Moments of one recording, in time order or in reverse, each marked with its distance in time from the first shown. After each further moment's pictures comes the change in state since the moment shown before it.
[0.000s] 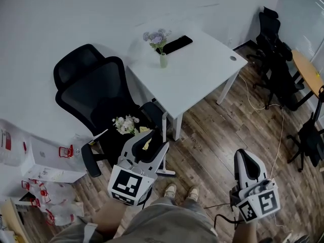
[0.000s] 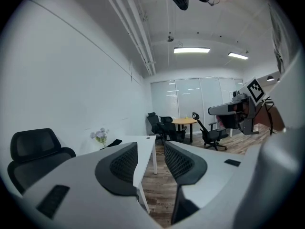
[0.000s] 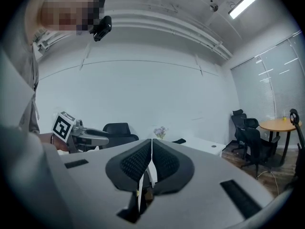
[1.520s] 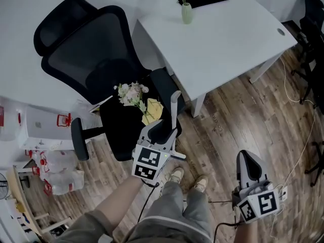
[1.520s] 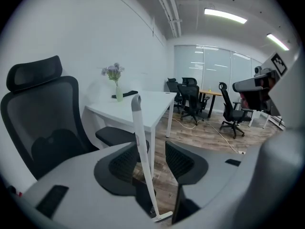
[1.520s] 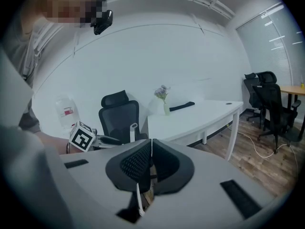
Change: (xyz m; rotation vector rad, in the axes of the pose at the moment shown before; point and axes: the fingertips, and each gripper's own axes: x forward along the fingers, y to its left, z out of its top) left arm 0.138 0.040 -0.301 -0.187 0.390 0.190; right arm 0.125 -0.067 -0.226 0.112 0.272 0.165
